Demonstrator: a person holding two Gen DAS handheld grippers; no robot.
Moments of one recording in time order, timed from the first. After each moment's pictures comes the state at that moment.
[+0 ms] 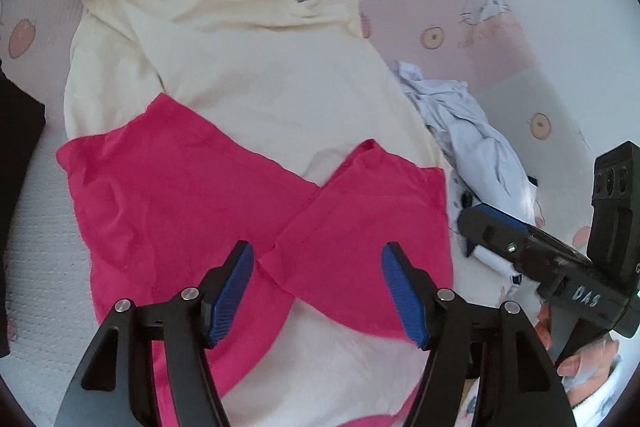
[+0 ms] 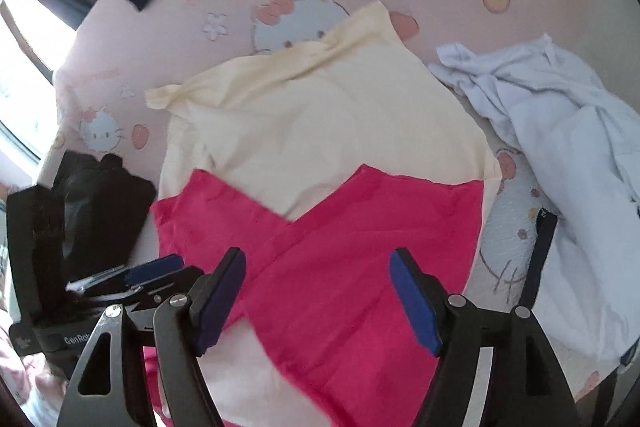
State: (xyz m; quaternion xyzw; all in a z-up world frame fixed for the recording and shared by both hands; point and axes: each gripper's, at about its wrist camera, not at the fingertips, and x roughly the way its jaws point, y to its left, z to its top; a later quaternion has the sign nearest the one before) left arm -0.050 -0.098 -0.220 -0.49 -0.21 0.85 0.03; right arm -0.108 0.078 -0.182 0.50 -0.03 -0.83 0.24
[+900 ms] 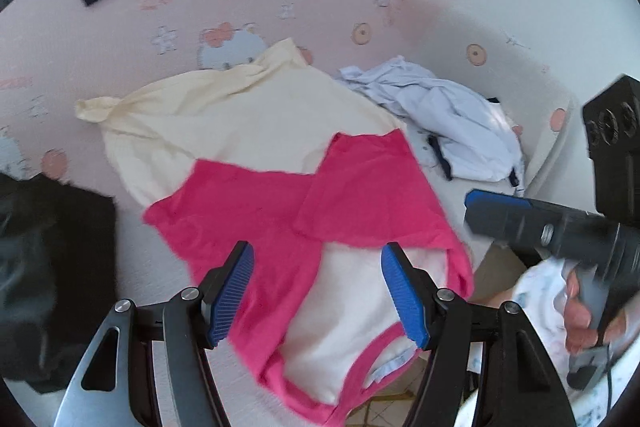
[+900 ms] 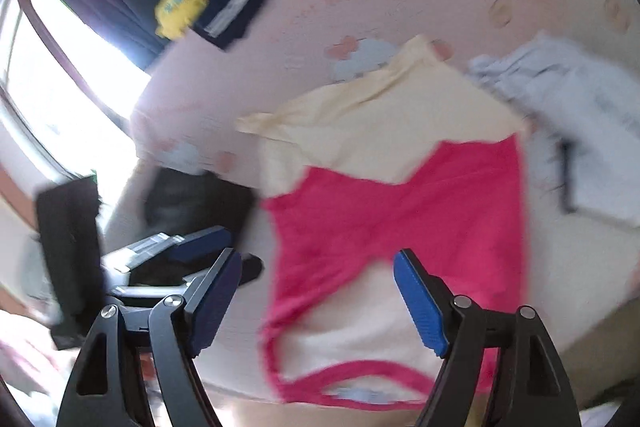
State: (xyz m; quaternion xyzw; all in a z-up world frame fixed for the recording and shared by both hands) left arm 0.055 -0.101 -0.144 -0.44 -0.01 0.89 0.08; right arm 0.017 0.074 -0.145 0.43 -0.19 -0.82 0.32
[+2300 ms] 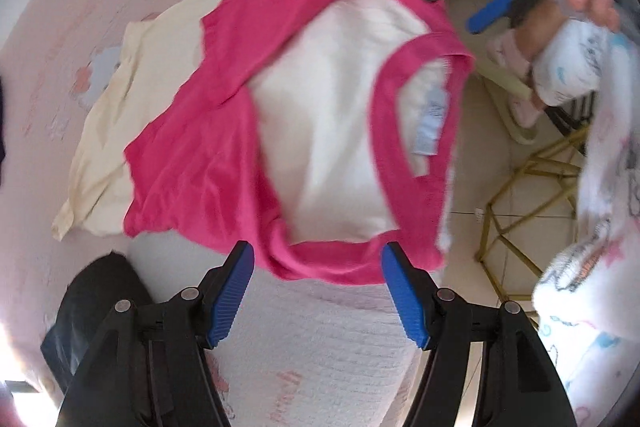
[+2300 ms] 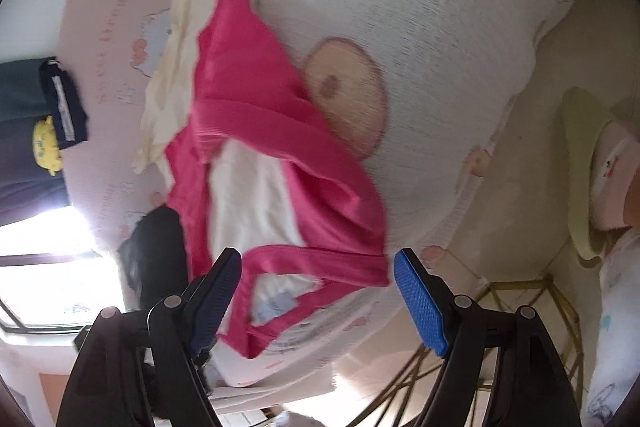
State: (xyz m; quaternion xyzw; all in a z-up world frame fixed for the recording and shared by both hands) left arm 0.137 -0.052 -0.256 -0.50 0.40 0.73 0.22; right arm 0.077 0.184 -0.340 0.58 -0.45 -0.67 0.12
